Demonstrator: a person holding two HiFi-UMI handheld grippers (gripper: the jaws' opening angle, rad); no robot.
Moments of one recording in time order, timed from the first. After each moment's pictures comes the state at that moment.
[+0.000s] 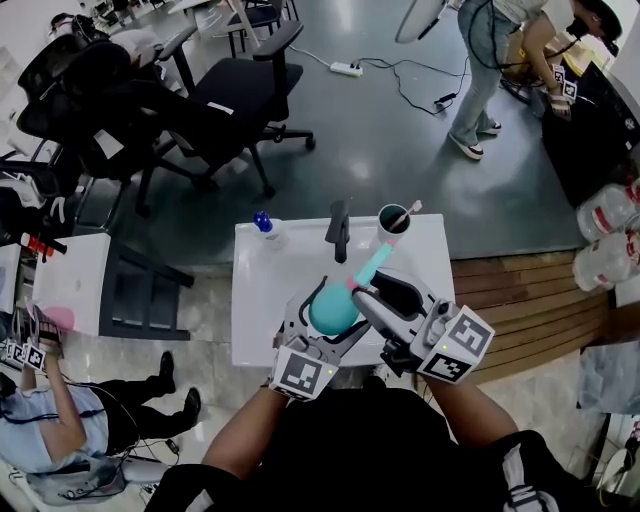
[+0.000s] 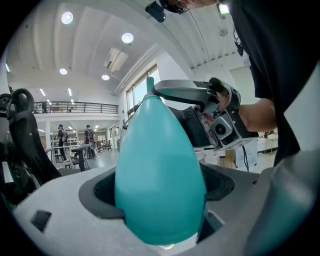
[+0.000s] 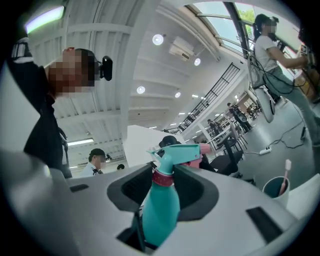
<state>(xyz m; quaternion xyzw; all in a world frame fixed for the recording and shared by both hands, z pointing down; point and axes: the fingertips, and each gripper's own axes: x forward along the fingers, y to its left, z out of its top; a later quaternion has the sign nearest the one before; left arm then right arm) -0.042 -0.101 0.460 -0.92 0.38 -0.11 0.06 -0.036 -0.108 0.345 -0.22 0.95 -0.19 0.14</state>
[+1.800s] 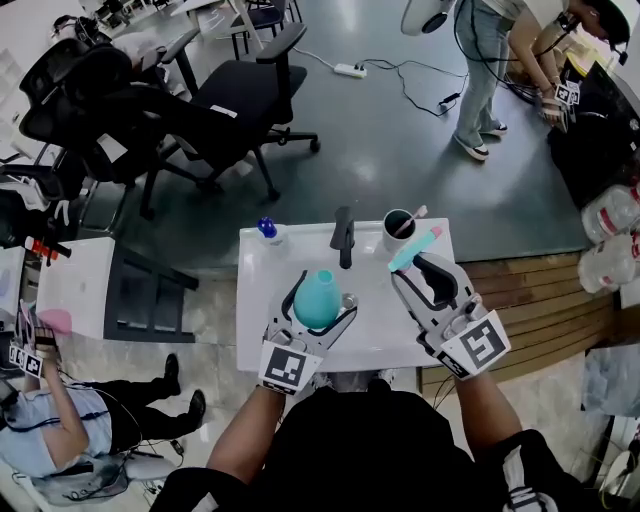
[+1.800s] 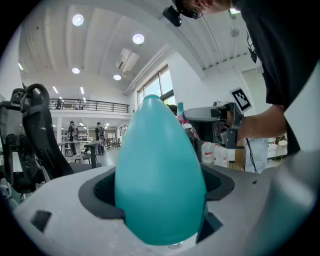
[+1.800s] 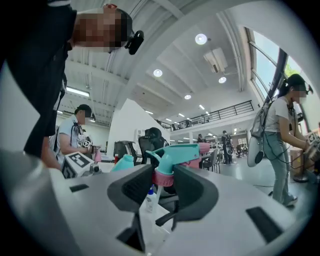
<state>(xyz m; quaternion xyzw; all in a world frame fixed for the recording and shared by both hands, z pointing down) -0.087 -0.128 0.459 -0.90 0.43 -0.09 0.04 0.013 -0.145 0.356 -0.33 0.94 0.03 0.02</state>
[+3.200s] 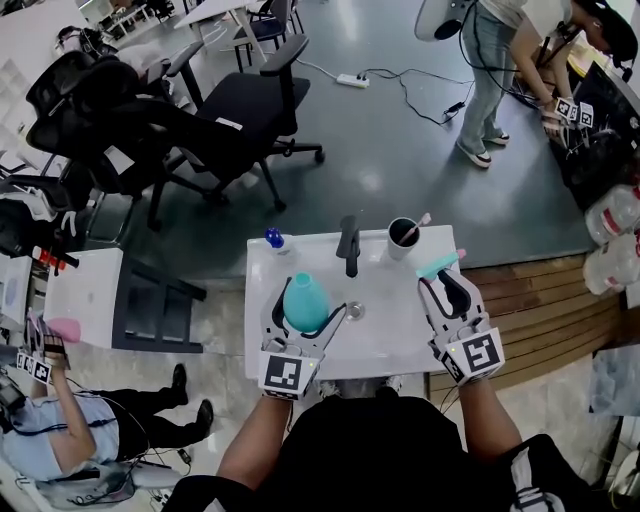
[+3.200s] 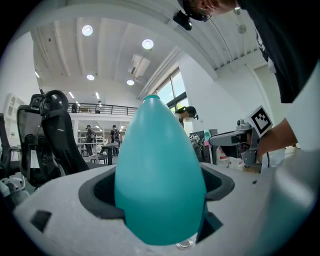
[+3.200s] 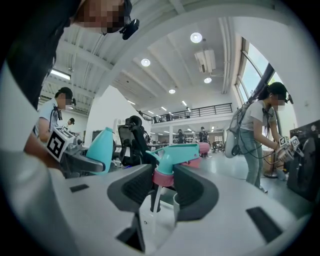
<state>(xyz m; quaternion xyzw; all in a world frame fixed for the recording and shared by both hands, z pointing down) -0.128 -0.135 0.450 -0.86 0.51 -0.07 0.03 0.067 -0.154 0.417 -0.45 0.89 0.01 -0.03</state>
